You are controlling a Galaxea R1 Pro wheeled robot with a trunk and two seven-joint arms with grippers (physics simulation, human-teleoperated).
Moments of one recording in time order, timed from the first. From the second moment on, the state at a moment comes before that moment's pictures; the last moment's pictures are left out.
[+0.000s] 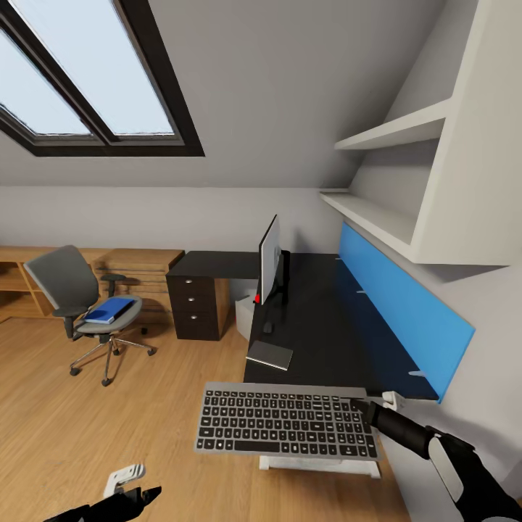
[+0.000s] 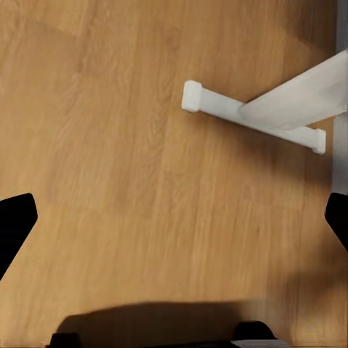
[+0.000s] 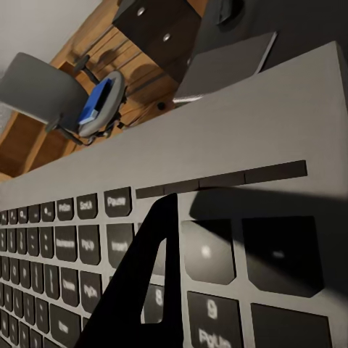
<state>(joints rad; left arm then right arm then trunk) -0.43 0.22 0.18 -0.24 0.15 0.15 -0.53 -0.44 -0.20 -0.25 -0.76 -0.35 0.45 0.82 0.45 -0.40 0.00</state>
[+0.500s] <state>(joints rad) -0.43 0.22 0.18 -0.13 0.21 0.14 -0.53 -0.44 -0.12 -0.25 -0.76 -0.34 0.46 0.80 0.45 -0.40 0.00</state>
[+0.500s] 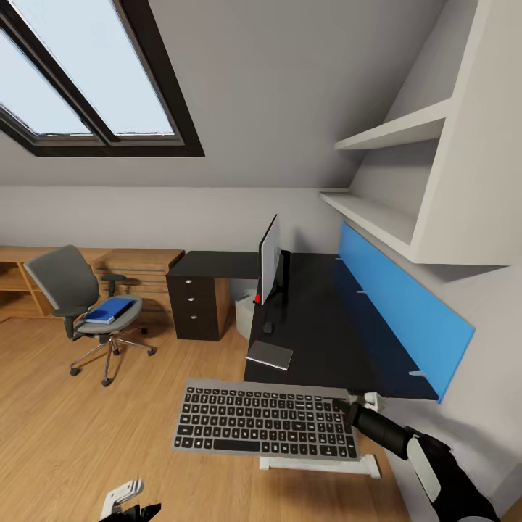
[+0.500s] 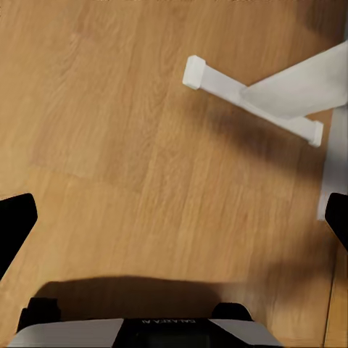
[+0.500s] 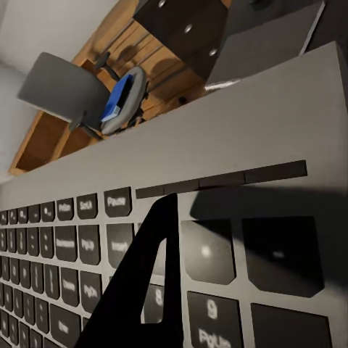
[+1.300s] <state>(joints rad) -0.43 0.15 0.18 -0.08 0.28 0.01 -0.28 -0.44 0.07 -0.24 -0.79 -0.69 0.08 0.31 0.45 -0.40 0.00</state>
